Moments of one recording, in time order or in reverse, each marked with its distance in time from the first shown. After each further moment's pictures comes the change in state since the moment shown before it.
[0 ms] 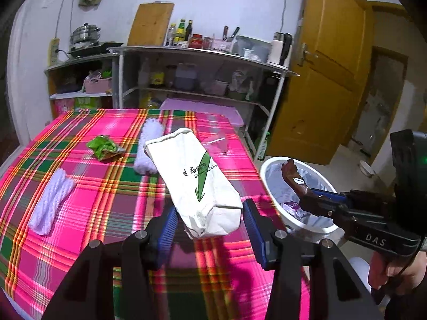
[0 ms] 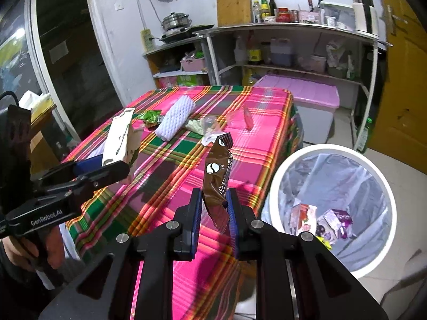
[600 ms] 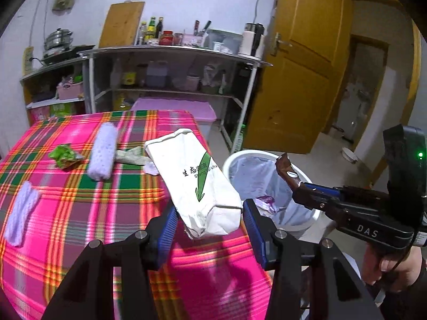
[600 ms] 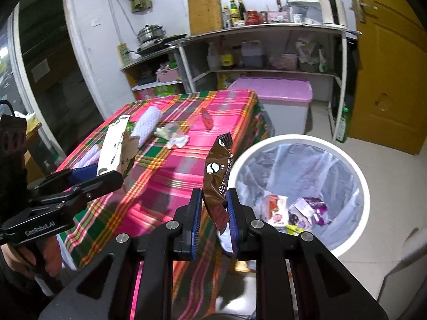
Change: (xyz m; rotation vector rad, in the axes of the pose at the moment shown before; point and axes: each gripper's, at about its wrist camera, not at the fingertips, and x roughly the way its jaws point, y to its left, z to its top) left arm 0.017 -0.052 0.003 0.074 0.034 -0.110; right arm -0.025 -0.049 -0.016 0.100 -0.031 -0.086
